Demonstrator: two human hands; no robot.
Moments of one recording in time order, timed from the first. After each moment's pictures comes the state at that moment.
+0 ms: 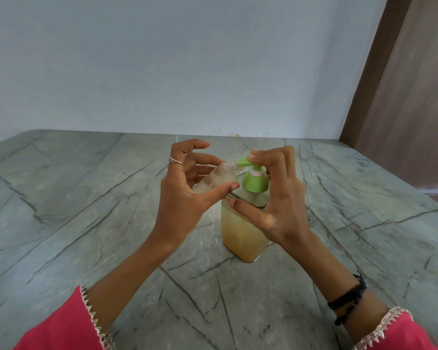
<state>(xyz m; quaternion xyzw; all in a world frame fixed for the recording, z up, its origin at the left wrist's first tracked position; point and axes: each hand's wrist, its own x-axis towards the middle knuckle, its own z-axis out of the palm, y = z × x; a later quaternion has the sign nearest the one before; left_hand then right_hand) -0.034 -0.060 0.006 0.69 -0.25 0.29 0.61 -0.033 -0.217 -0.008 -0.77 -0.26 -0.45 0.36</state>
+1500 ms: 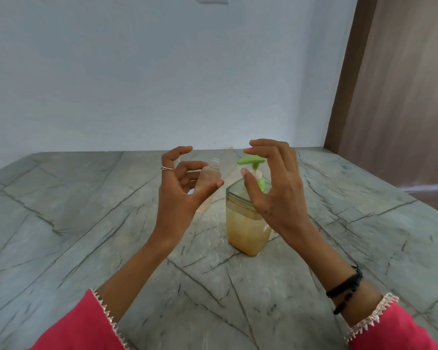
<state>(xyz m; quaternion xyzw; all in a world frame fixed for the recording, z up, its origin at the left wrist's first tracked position) -0.042 -0.039 0.013 0.68 -0.24 0.27 0.64 -0.054 -0.203 0.019 -0.75 -0.23 -0.55 0.28</state>
